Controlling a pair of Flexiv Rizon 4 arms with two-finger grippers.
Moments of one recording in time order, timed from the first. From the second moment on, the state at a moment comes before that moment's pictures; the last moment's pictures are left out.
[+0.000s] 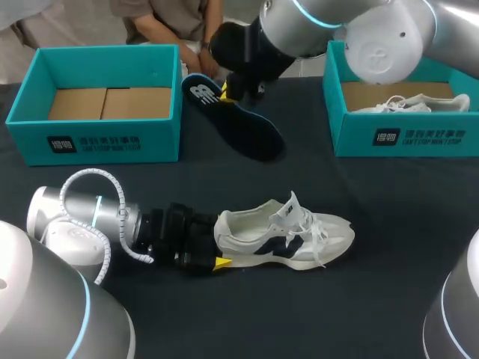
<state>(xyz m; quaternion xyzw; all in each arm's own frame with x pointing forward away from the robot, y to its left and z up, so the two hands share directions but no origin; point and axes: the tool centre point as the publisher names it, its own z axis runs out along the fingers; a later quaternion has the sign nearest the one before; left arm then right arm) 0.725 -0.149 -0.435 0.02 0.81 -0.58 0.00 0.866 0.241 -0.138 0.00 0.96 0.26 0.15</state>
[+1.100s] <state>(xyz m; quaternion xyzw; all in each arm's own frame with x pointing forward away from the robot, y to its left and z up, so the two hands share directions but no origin) 0.725 -0.149 -0.435 0.02 0.81 -0.58 0.00 0.872 0.220 -0.120 0.14 0.90 0.41 -0.04</state>
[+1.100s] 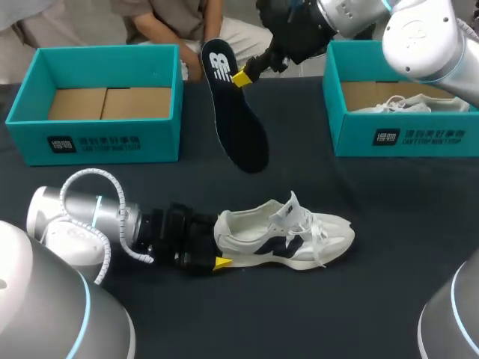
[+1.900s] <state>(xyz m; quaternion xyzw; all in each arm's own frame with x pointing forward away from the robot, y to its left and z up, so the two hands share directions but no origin) 0.725 -0.149 -0.435 0.02 0.81 -0.58 0.00 0.855 0.201 -0.094 0.19 0.89 0.41 -0.09</state>
